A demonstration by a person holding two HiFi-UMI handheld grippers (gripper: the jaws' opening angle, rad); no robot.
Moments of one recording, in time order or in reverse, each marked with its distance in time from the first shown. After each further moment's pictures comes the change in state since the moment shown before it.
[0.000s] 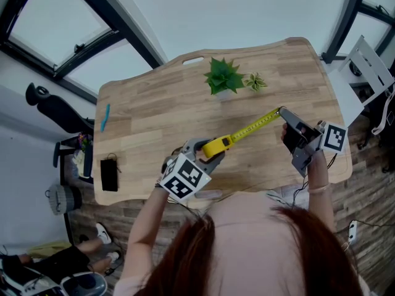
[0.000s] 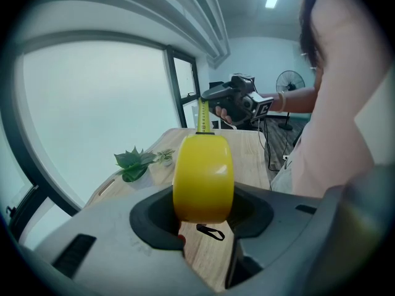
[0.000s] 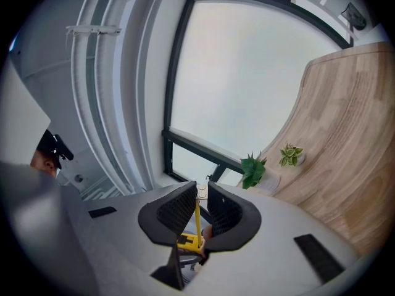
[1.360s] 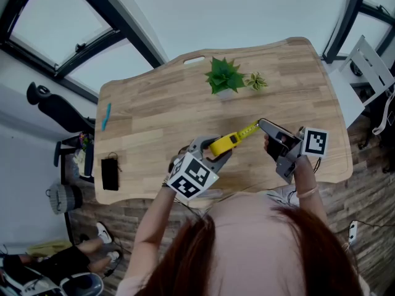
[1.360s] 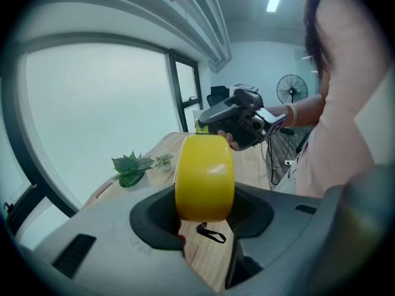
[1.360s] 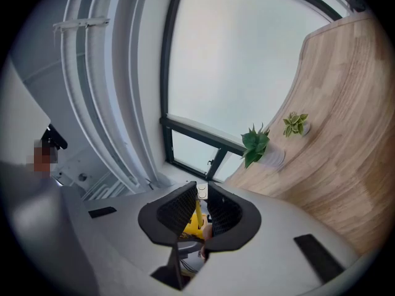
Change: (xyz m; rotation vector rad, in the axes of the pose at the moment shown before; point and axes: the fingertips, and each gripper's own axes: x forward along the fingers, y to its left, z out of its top) left arm 0.010 -0.008 0.016 -0.020 -0.038 0.007; right arm 0.031 -0.002 -0.063 0.048 0.123 0.026
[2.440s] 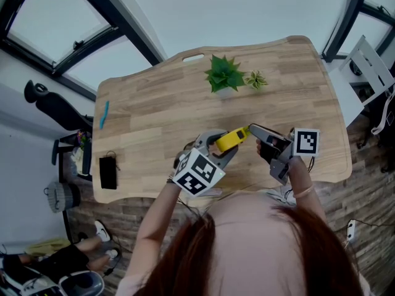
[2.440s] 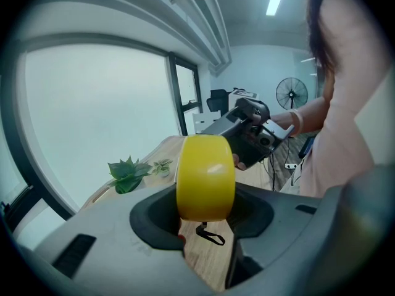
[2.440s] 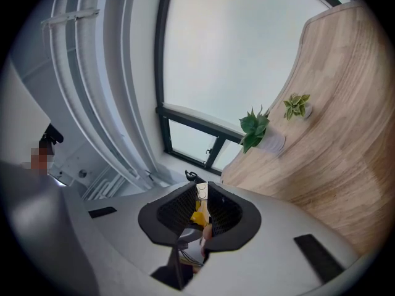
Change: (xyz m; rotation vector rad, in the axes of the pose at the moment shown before) left arm 0.014 0.001 0.014 -0.004 -0.032 -0.005; right arm 0.020 -0.008 -0.030 0.015 0.107 -0.007
